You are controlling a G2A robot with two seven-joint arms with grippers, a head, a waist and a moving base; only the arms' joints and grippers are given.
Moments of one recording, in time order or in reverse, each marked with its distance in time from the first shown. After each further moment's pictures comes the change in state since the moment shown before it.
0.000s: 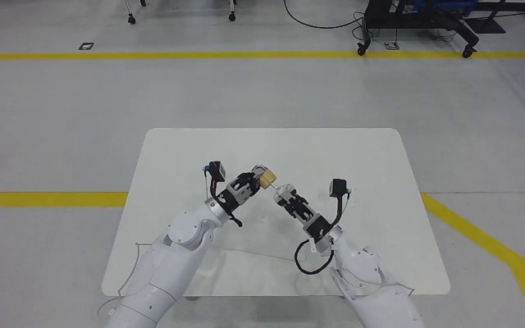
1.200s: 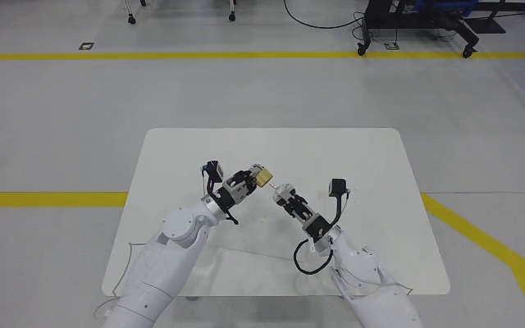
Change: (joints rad) left arm 0.005 0.002 -0.046 -0.021 -0.035 0.099 -0.039; right arm -0.003 -0.014 0.008 -0.003 -0.011 0.004 0.004
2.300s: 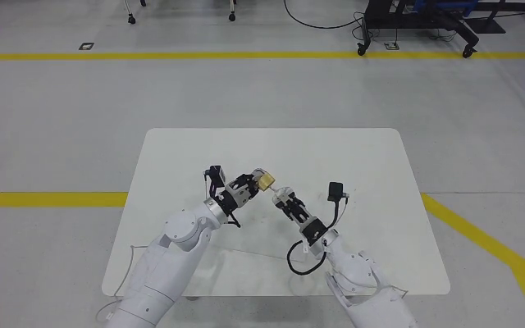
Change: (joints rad) left arm 0.020 -0.008 0.000 -0.020 0.004 0.069 0.017; right arm -0.031 -0.018 -0.013 -0.039 -0.062 0.111 -0.071
